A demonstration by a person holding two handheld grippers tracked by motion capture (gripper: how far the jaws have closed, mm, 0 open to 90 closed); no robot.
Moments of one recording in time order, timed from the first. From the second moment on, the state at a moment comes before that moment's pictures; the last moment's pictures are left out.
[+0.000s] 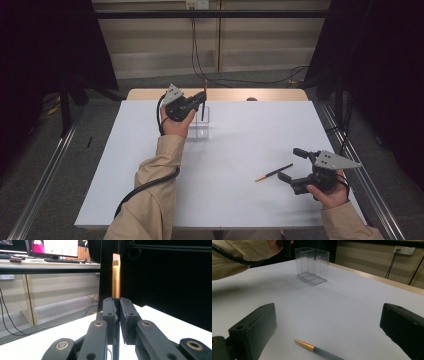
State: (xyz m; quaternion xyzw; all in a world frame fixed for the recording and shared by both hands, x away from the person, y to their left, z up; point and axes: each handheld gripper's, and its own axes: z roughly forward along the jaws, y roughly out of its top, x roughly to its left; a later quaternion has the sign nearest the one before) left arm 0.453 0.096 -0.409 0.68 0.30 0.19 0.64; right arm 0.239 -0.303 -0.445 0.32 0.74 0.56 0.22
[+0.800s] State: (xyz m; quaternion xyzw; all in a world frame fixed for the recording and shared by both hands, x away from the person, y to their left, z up) left arm 0.451 0.097 -0.421 0.67 0.31 0.19 0.64; right arm 0.239 -0.304 -0.445 0.32 0.73 0.56 0.22
